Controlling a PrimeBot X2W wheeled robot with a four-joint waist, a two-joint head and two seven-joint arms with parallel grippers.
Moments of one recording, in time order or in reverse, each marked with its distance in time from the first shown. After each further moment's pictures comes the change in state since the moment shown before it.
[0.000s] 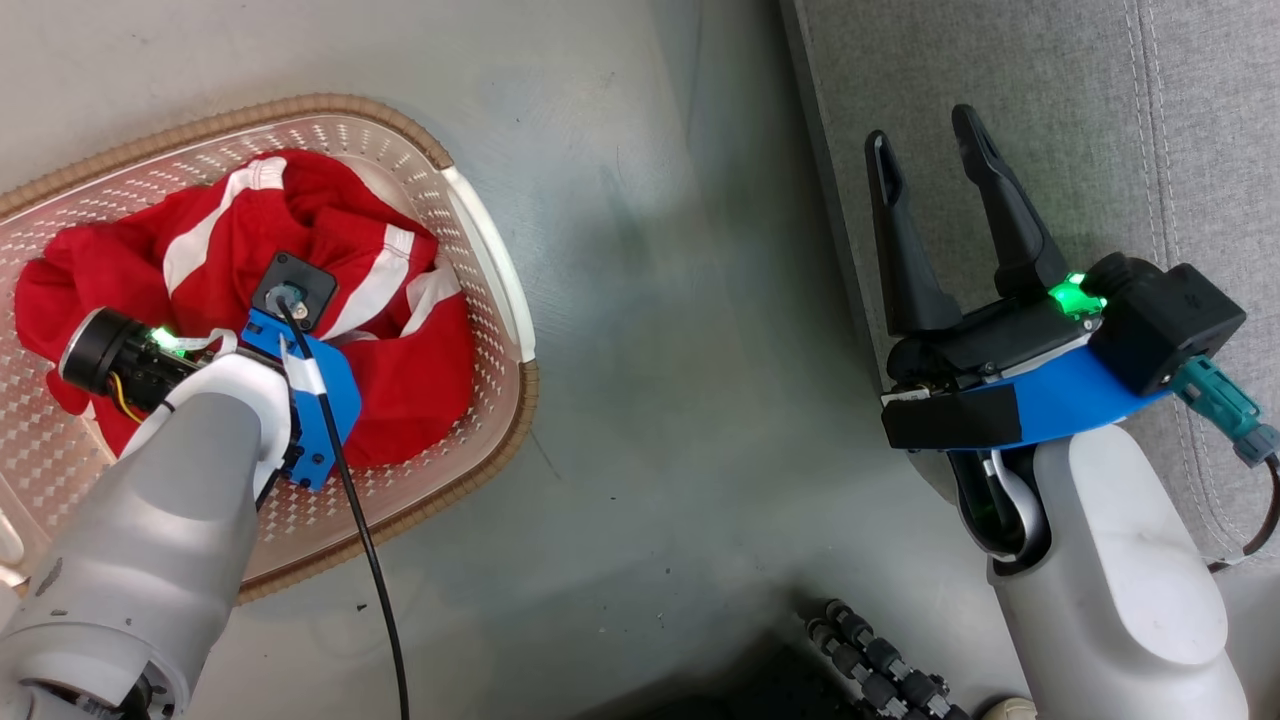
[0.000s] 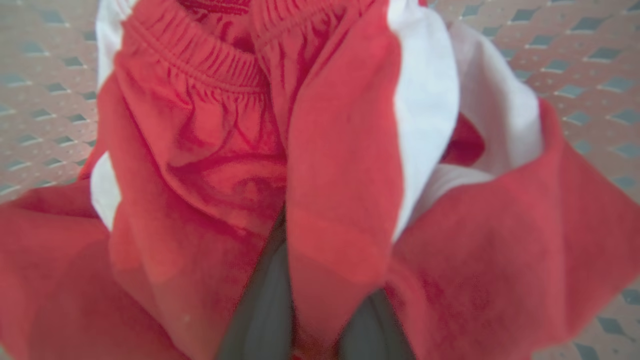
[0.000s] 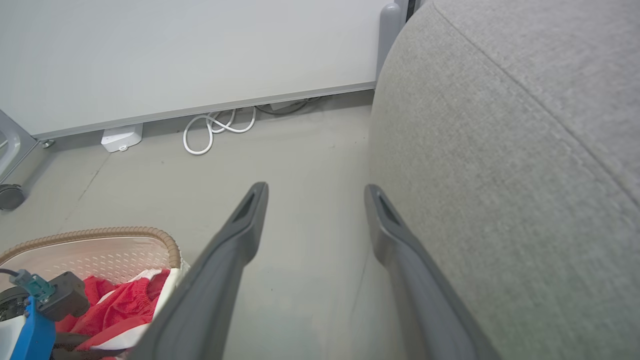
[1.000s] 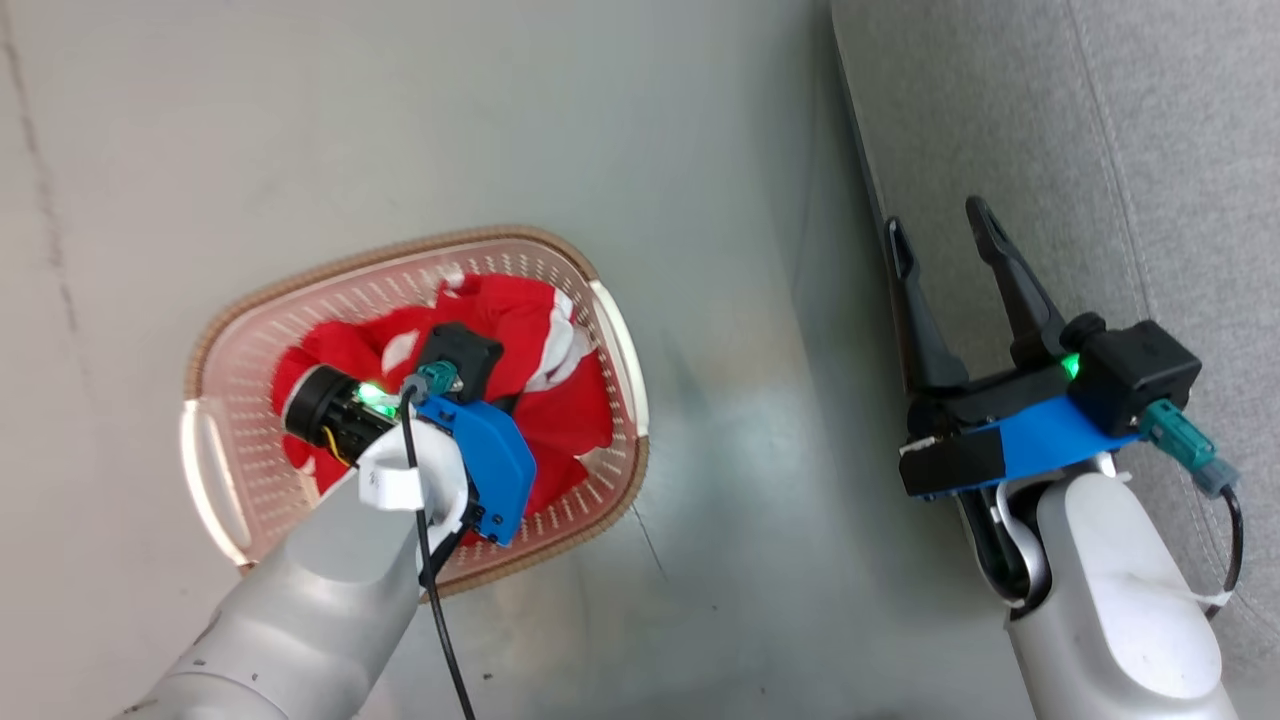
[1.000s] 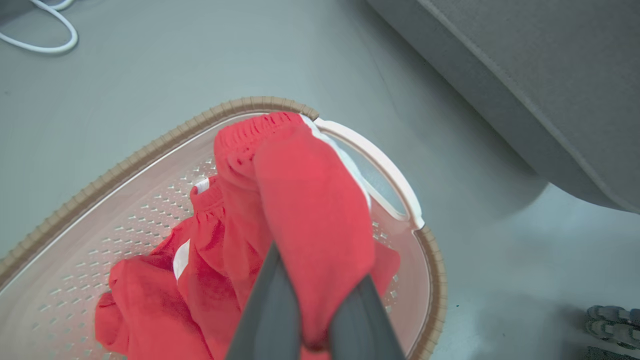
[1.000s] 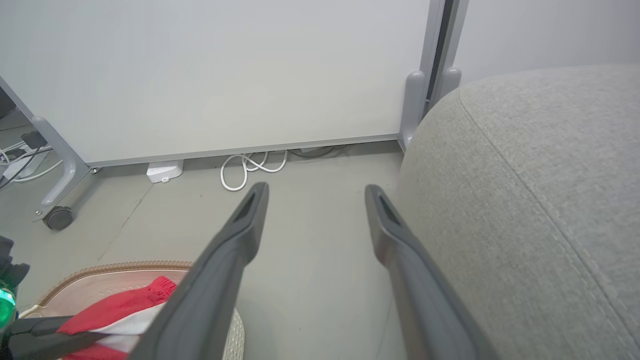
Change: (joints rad) left arm 0.109 -0.108 -0.170 -0.193 -0.307 0.000 -0.203; right arm 0.064 0.001 -0.061 0.099 -0.105 0.000 0.000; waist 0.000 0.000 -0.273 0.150
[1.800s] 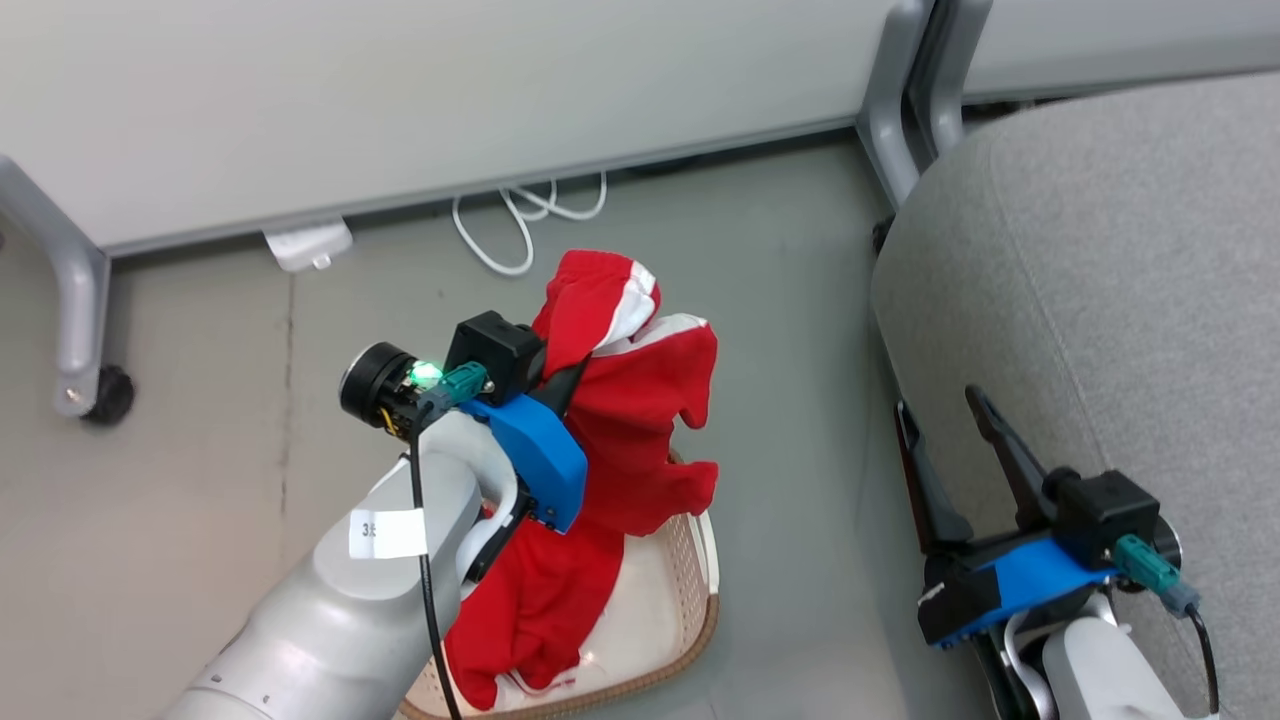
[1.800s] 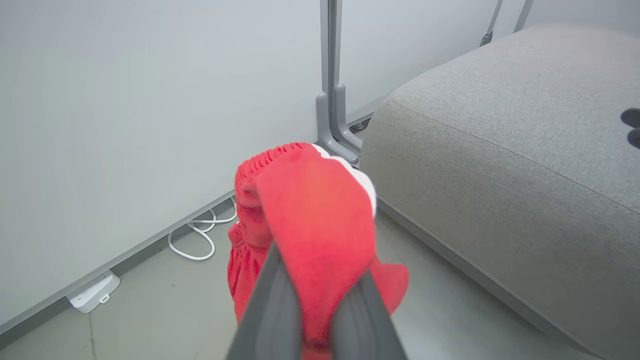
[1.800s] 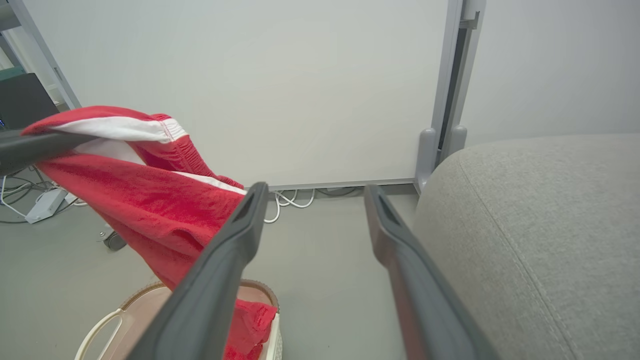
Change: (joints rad) left arm 0.063 0.011 0.108 -0.237 0.036 0.028 -0.084; right arm 0.210 -0.021 -0.017 0.078 -0.007 0.000 0.000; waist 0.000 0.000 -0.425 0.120
